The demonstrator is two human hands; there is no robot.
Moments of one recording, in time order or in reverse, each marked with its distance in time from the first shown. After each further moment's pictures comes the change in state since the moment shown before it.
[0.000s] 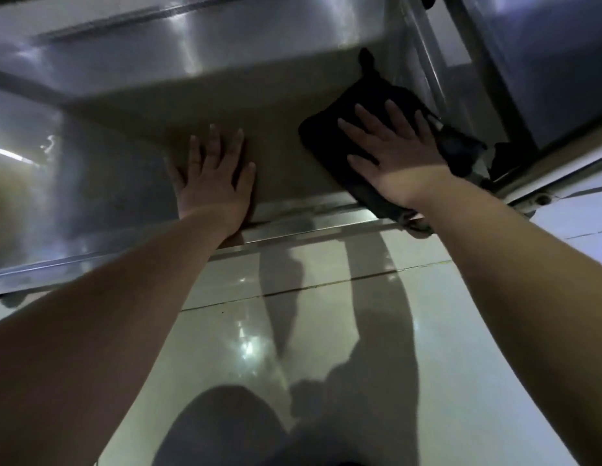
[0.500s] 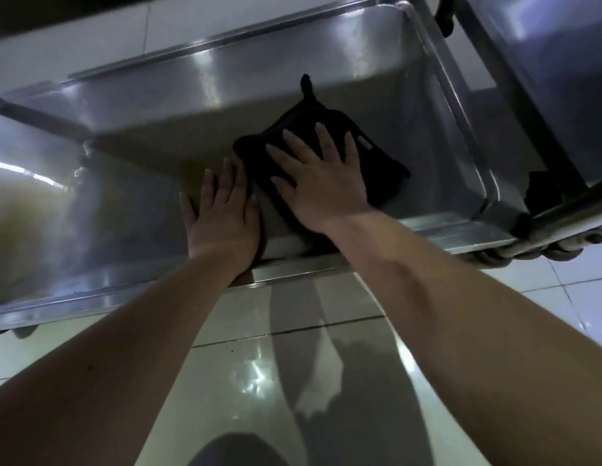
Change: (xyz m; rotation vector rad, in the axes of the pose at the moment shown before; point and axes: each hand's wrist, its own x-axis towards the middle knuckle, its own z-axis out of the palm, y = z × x) left_hand 0.001 -0.002 0.002 -0.004 0.051 -0.032; right_hand 0.056 -0.111 0.019 0.002 0.098 -0.042
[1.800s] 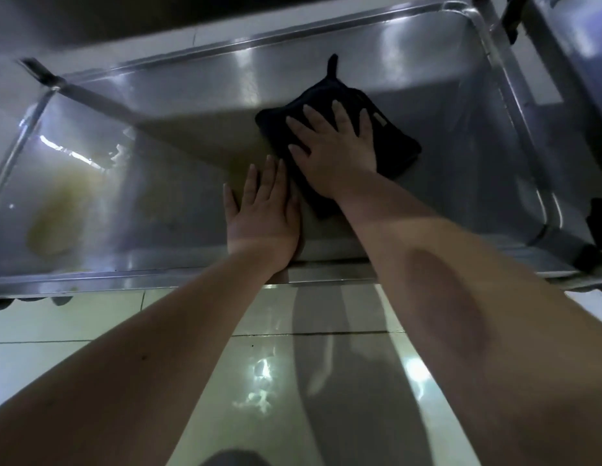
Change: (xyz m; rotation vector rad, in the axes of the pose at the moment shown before) left_hand -0.003 0.005 -0.001 -0.013 -0.006 -0.011; right_hand 0.061 -0.019 -0.001 0.012 -0.041 -0.026
